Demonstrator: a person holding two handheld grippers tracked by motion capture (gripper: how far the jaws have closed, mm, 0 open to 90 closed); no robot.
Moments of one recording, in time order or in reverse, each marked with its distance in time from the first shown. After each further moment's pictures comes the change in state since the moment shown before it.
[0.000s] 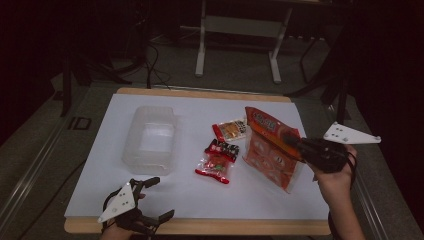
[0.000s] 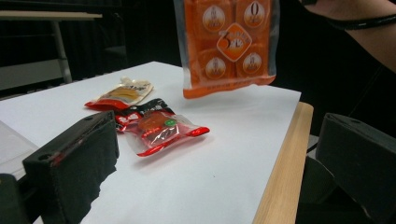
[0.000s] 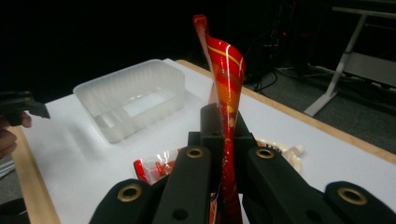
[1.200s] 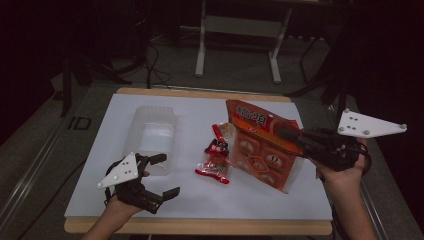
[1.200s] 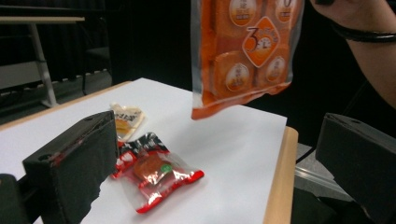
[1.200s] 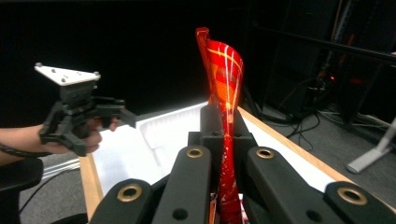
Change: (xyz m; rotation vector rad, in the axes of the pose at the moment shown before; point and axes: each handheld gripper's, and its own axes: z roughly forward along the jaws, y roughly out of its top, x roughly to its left) left arm 0.022 0.081 0.018 0.022 -0.080 -0.013; right arm 0.042 0.066 -0.019 -0.109 0.207 -0.087
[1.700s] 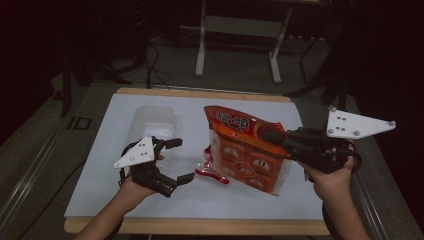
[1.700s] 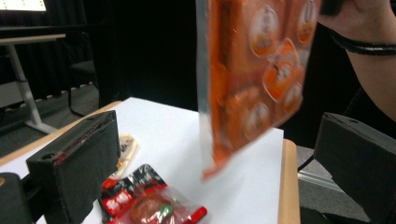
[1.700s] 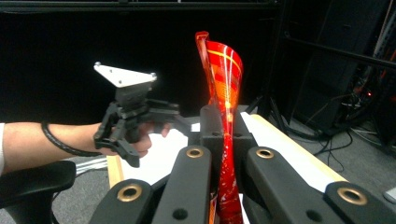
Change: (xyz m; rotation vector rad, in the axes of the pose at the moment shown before) left arm 0.011 0.034 0.033 -0.017 -0.063 0.061; right arm 0.022 0.016 0.019 -0.022 0.117 -0.034
